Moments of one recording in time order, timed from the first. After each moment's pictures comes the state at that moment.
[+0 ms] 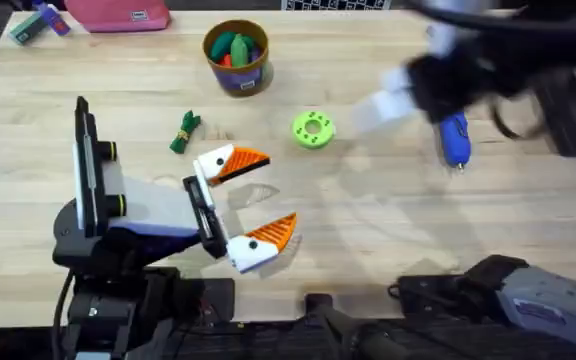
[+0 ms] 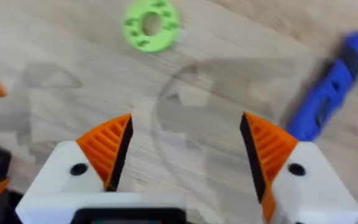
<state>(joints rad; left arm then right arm) -0.03 0.01 0.01 -0.12 1.13 -0.03 0.50 1.27 1.37 -1.22 0.02 0.09</state>
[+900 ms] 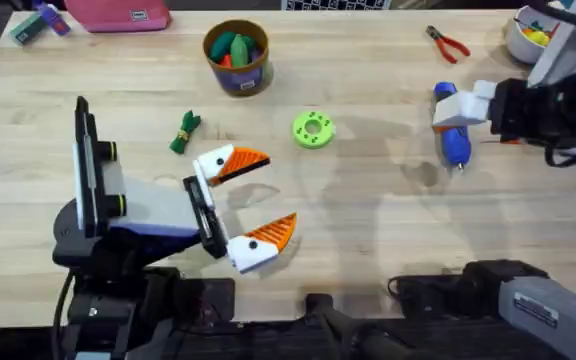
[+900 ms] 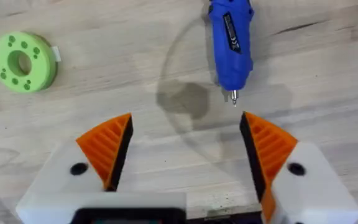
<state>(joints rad) -0.03 0.01 0.01 -0.12 1.13 -0.03 -0.01 1.10 1.08 -1.17 0.02 0.23</state>
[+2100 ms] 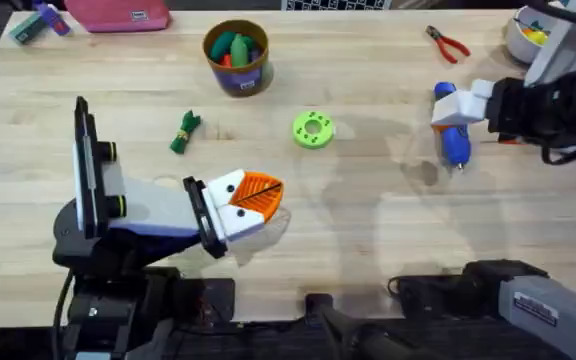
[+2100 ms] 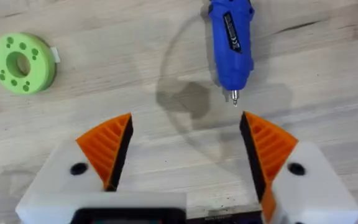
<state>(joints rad) -0.03 0.01 0.01 -0.12 1.13 -0.03 -0.01 1.12 1.08 -1.16 0.02 0.24</state>
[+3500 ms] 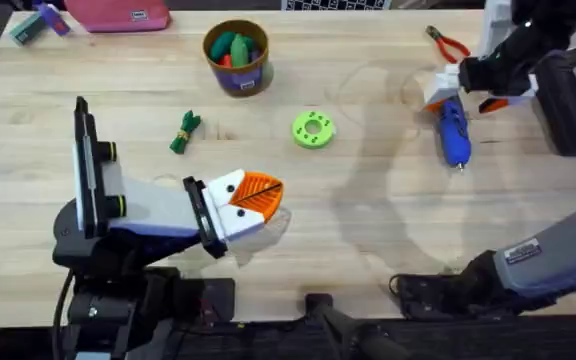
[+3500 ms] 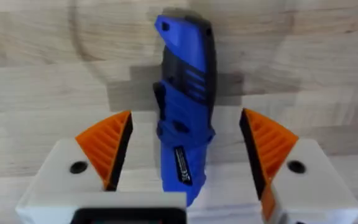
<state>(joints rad) -0.03 0.01 0.01 -0.12 1.13 -0.03 -0.19 1.86 1.43 -1.01 0.04 -0.11</state>
